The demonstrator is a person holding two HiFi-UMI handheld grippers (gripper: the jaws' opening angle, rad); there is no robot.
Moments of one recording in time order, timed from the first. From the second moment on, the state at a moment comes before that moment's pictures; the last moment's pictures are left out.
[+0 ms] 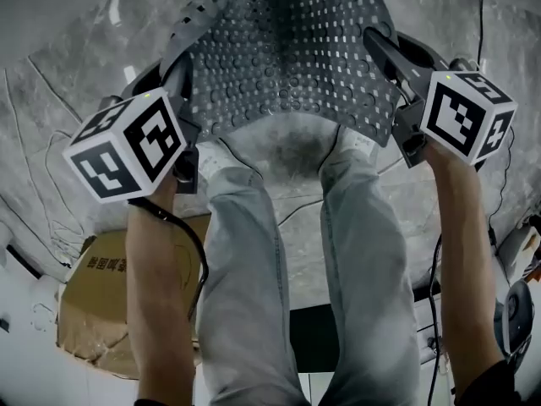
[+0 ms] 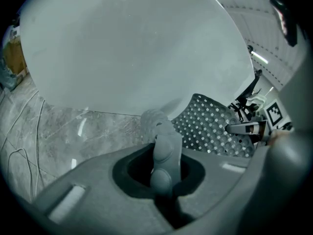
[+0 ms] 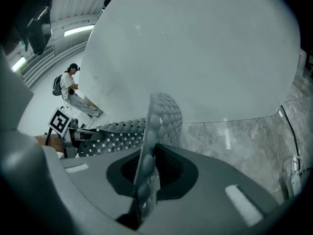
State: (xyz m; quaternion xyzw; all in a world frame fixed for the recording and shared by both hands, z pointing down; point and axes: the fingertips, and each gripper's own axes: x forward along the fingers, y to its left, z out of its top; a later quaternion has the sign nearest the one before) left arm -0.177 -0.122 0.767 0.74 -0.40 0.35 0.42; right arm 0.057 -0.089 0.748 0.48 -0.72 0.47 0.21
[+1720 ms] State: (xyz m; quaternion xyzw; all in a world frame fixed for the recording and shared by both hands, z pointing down) left arm -0.272 -0.090 0.932 0.63 -0.44 0.53 0.36; right arm 0.118 -0.041 0.912 0.52 -0.61 0.44 0.41
